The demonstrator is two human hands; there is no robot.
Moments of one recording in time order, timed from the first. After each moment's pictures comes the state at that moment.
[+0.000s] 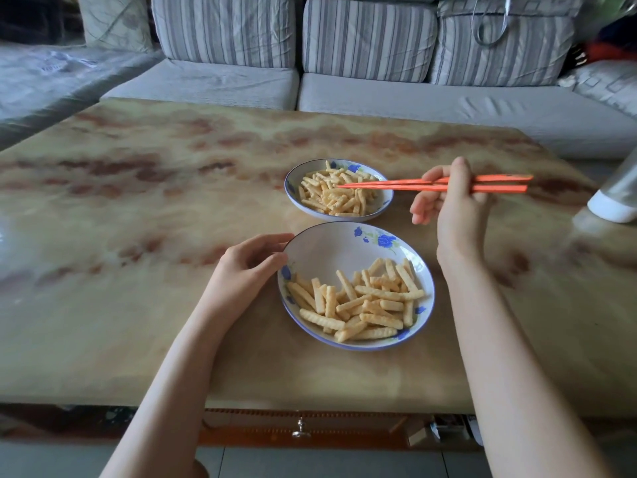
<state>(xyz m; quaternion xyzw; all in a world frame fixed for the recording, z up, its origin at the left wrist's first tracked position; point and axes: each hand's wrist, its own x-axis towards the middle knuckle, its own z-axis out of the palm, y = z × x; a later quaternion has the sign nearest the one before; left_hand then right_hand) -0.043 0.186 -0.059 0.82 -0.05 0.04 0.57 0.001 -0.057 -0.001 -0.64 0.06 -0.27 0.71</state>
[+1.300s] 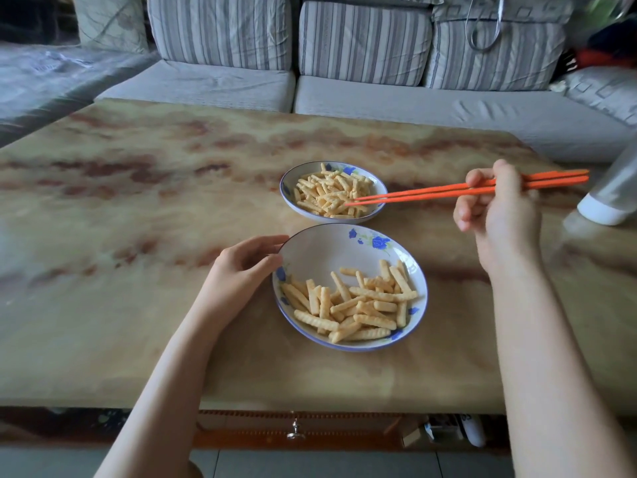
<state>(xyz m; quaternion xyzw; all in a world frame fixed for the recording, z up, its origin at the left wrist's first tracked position) -0.041 0.187 -0.062 0.82 -0.05 0.04 0.57 -0.016 -0.094 0.021 -0.60 0.07 -0.27 0.75</state>
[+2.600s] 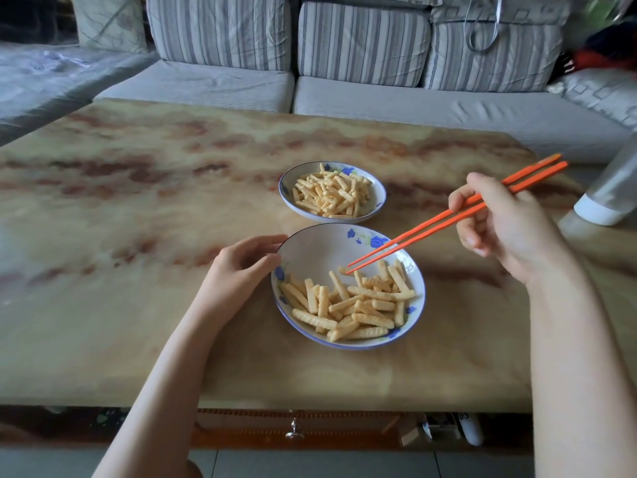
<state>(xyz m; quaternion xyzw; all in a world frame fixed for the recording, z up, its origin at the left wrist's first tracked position) -0.040 0.188 -0.062 0.83 -0.05 0.04 0.56 -0.037 -0.114 0.029 -0.76 0.00 -0.08 0.64</state>
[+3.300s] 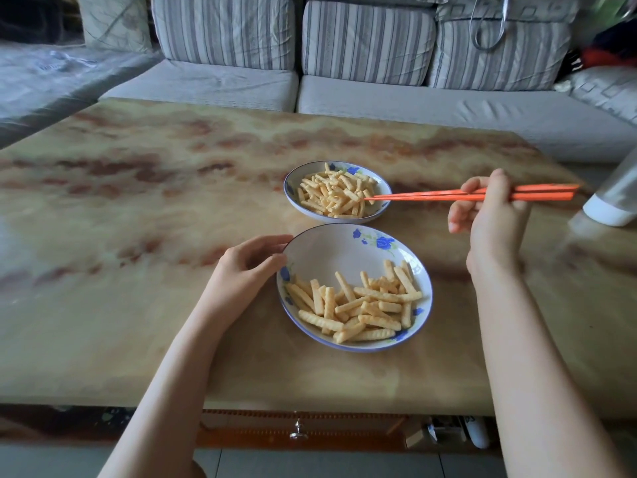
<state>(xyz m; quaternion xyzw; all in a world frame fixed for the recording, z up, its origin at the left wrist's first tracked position) -0.041 0.187 -0.060 0.83 -0.05 0.04 0.56 -0.007 -0.086 0.004 -0.62 0.11 -0.32 0.71</state>
